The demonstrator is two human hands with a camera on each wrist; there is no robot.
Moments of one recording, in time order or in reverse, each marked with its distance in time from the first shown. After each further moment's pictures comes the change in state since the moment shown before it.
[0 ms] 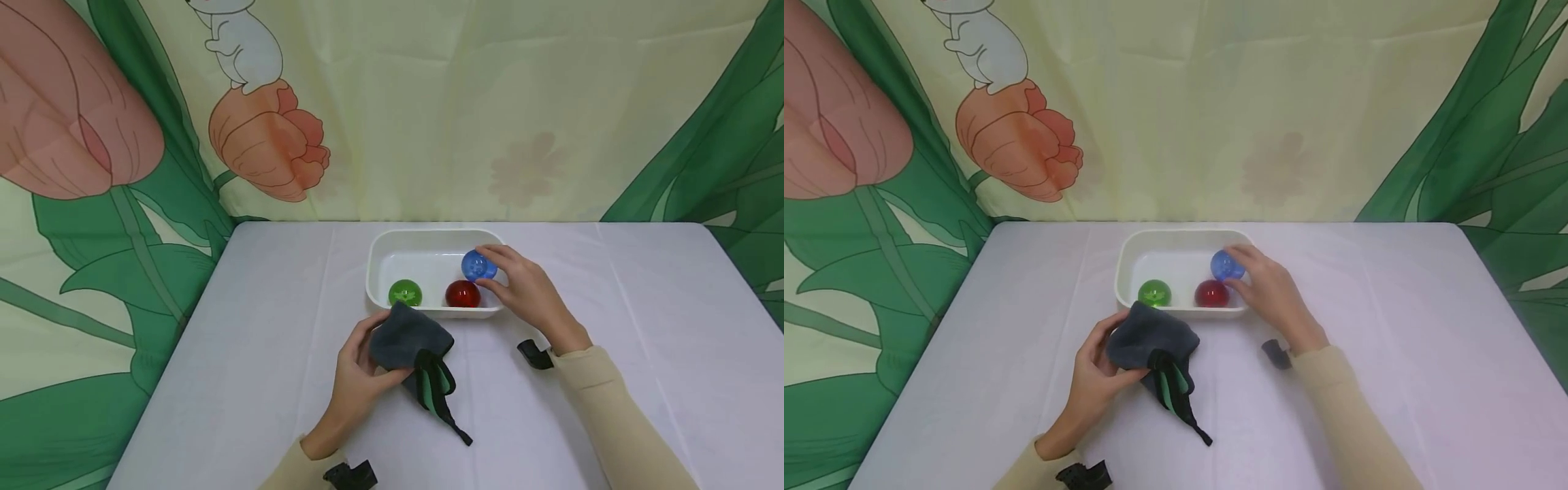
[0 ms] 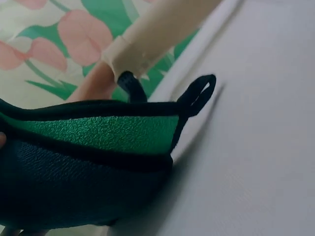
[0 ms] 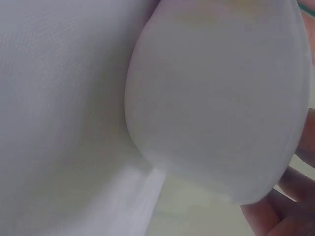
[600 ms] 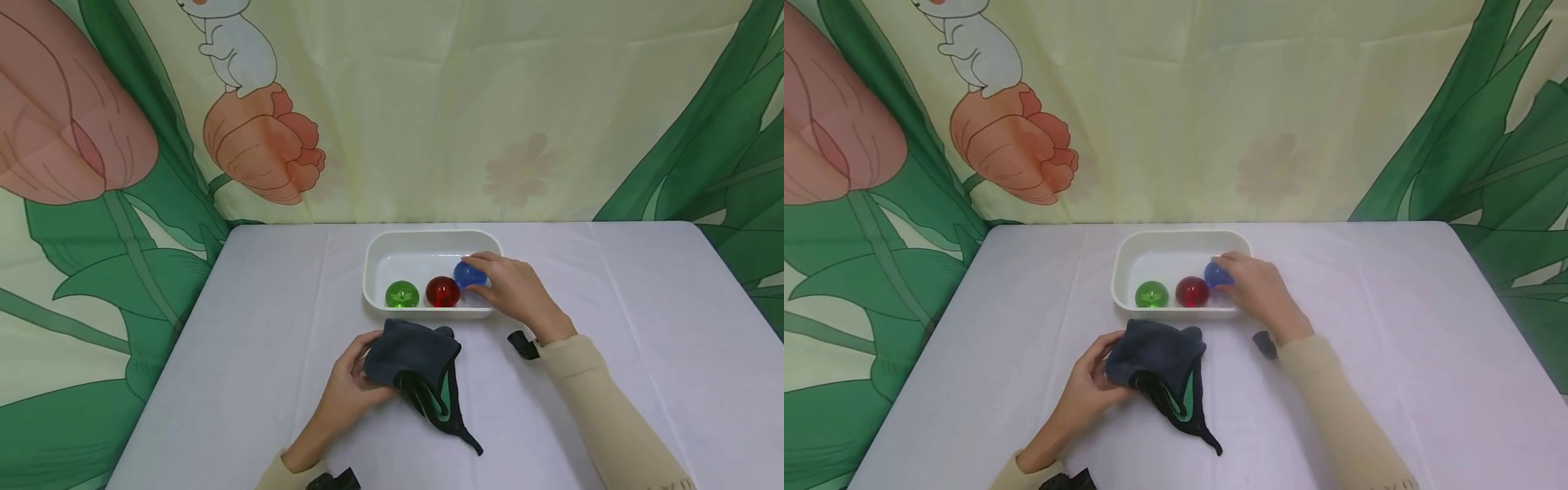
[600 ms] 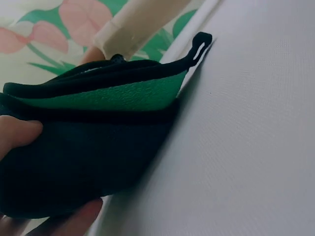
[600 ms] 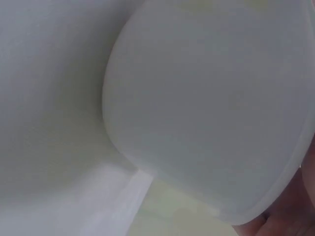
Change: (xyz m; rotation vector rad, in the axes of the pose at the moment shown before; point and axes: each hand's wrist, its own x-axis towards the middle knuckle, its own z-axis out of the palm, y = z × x) left_hand -0.013 -0.006 -0.023 0.092 -0.132 -0.185; right_hand 0.010 -0.006 0.002 -0.173 -0.134 -0.045
